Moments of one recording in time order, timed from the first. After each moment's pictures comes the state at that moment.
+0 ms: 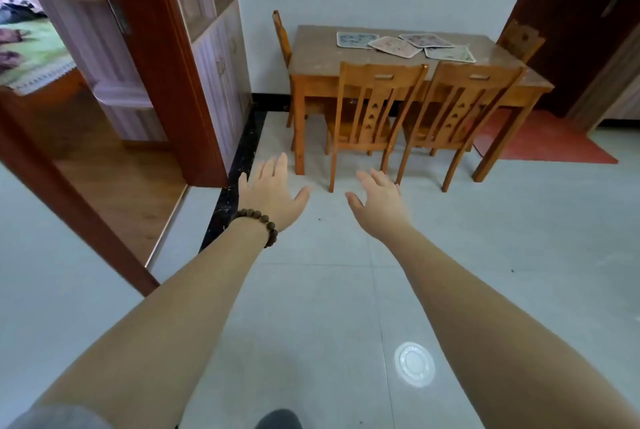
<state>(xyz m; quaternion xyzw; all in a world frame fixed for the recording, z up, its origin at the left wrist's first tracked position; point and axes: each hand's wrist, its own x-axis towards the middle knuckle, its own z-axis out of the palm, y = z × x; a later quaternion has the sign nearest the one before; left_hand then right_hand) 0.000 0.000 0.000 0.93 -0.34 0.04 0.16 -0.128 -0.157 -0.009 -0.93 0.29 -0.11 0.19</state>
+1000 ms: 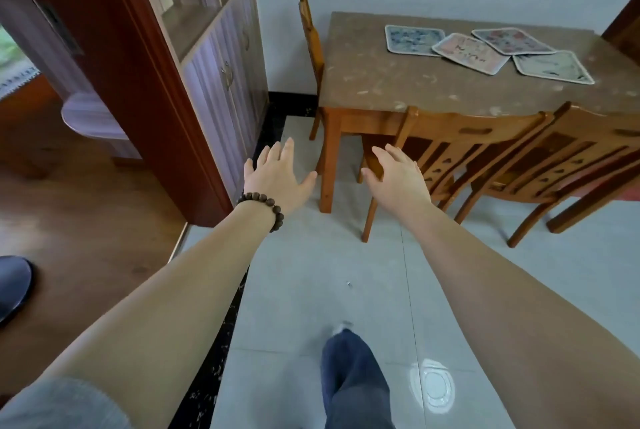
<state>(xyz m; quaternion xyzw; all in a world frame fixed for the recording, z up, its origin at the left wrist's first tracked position) 0.511 -0.262 -0.025 0.94 -0.31 0.02 0.15 0.387 -0.440 -0.018 -0.94 0.28 -0.10 0.18</state>
